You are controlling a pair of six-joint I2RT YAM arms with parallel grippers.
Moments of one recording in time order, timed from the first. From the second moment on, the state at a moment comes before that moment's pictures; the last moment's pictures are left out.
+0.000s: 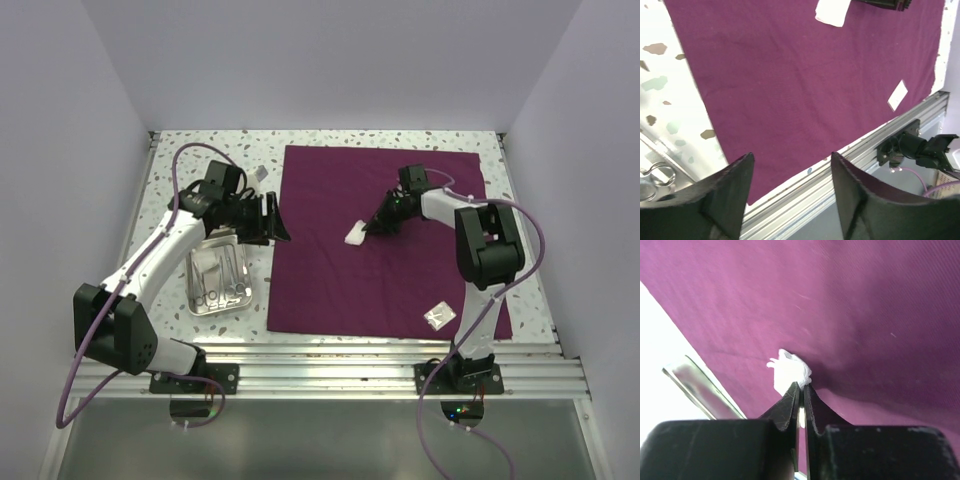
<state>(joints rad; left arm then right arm) -0.32 1.41 1.19 -0.75 0.45 -0.42 0.21 2.01 1.27 -0.35 -0.44 0.83</state>
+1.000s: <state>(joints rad) -0.32 1.33 0.79 0.21 0.81 -0.49 0.41 1.82 1.39 -0.39 -1.05 0.56</state>
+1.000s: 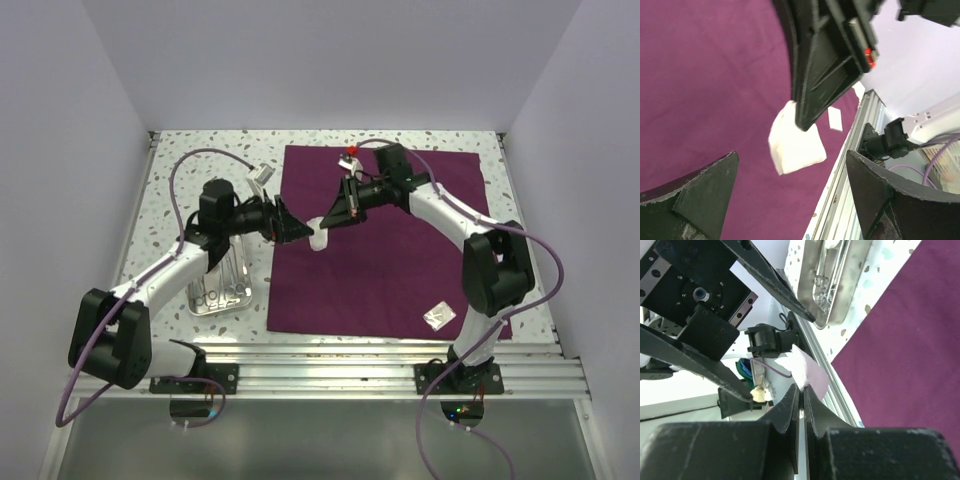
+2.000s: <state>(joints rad) -0.37 1.38 0.74 0.42 0.92 -0.59 0.42 1.76 1.37 -0.32 -1.10 0.66</state>
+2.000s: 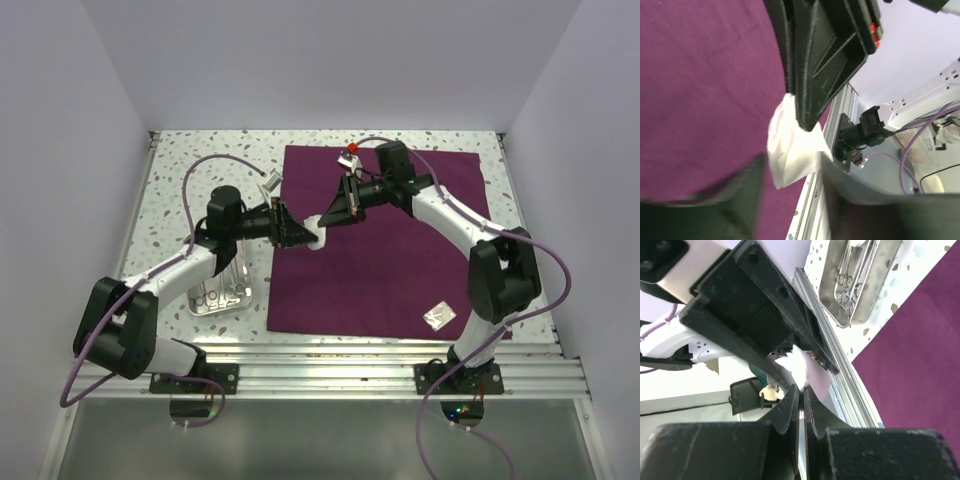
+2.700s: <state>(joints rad) -0.33 1.35 0.89 -0.26 0.50 -0.45 0.42 1.81 1.56 -0.74 -0.76 0.50</state>
